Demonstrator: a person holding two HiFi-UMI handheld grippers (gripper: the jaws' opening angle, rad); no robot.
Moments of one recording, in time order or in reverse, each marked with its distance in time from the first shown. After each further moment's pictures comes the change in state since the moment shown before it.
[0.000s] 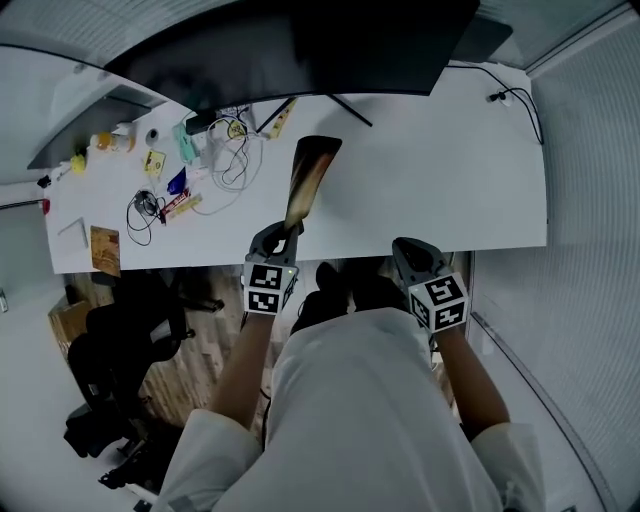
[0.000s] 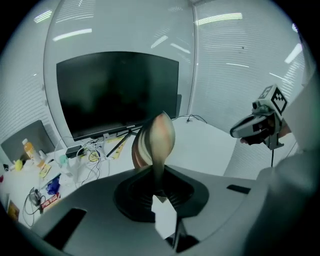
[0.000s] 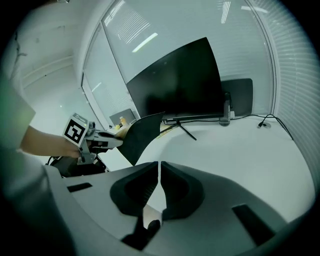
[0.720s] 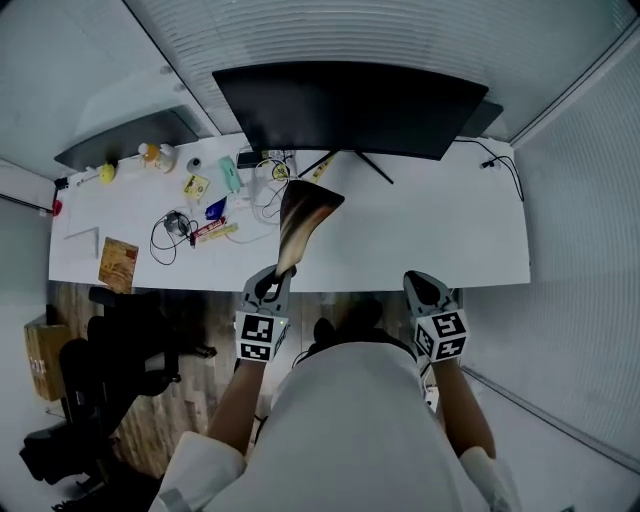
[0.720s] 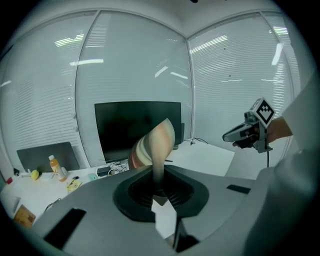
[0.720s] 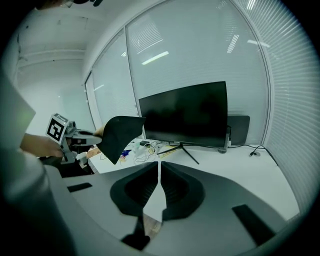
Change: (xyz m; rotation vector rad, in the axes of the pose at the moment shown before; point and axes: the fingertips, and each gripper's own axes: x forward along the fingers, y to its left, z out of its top) left arm -0.158 0.058 0.009 0.035 -0.288 0.069; right arm -0.038 0.089 0.050 -0.118 -0.189 -0.145
